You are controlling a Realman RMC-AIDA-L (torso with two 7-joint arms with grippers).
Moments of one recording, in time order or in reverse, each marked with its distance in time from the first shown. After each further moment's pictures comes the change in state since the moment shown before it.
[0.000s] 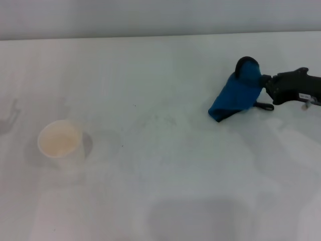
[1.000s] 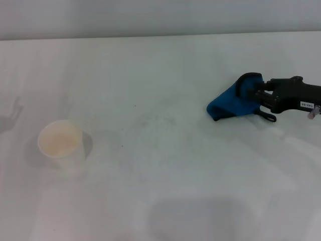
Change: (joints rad) left arm -0.018 0.001 0.000 -0.002 0.002 -0.020 0.000; right arm 0.066 0.000 0.203 0.188 0.103 0.296 -0.158
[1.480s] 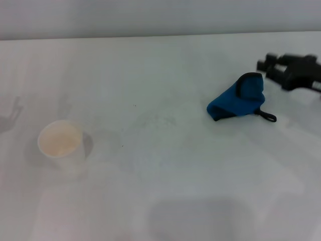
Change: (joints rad) left arm 0.002 0.001 0.000 0.001 0.000 0.000 0.000; right arm 0.013 -0.002 0.103 0.073 0.189 0.031 -0.183
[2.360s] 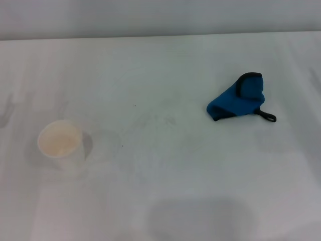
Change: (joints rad) left arm -0.006 0.001 -0.002 -0.004 -0.054 0.014 0.057; right arm 0.025 0.002 0.224 0.495 0.677 -0.006 -0.822
